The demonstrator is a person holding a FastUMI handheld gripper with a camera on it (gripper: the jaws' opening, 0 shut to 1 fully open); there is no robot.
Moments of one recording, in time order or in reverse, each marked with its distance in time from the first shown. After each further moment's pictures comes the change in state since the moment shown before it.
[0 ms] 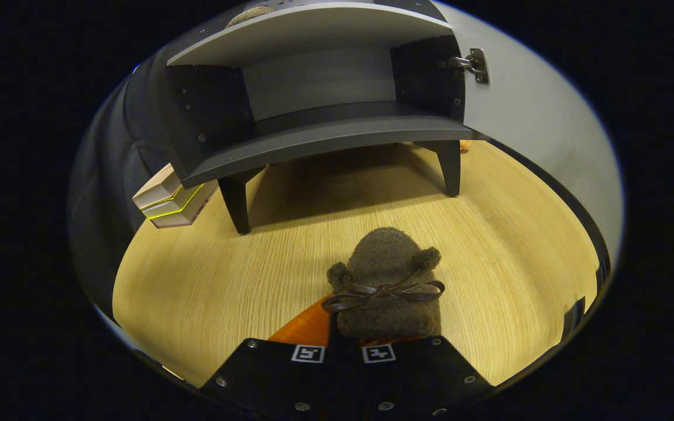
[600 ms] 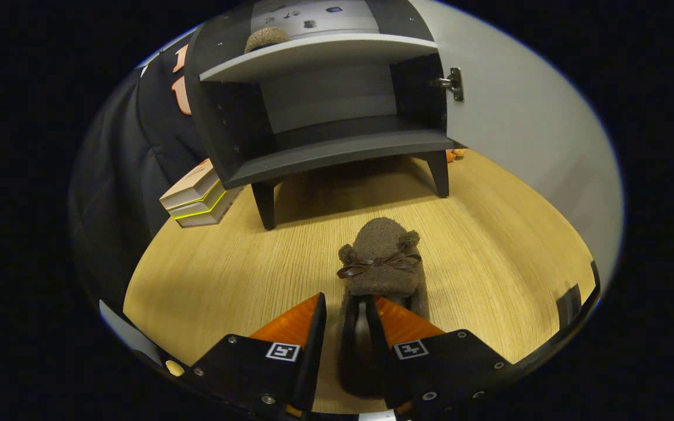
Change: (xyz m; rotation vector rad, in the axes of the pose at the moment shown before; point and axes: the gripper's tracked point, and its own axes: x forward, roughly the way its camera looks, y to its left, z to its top) arm -0.047 0.008 -0.015 0.001 -0.032 0.054
